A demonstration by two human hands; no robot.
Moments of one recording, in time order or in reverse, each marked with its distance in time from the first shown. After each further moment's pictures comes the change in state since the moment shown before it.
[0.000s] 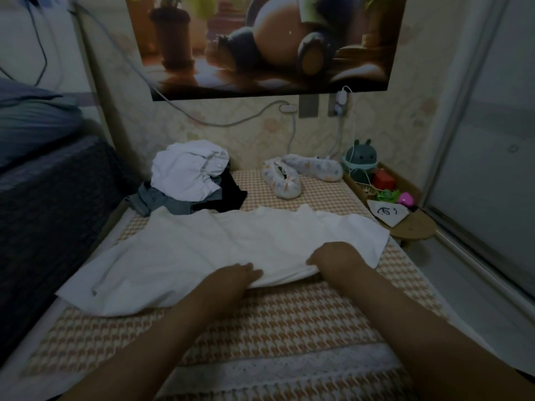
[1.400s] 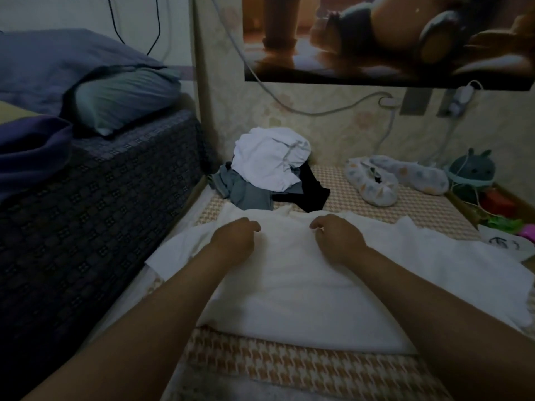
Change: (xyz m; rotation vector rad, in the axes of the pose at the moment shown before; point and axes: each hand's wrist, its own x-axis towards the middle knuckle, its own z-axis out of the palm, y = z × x) left_hand -0.018 -0.193 0.009 -0.274 0.212 -0.473; right_hand 0.152 -0.156 -0.024 0.439 0.391 -0.117
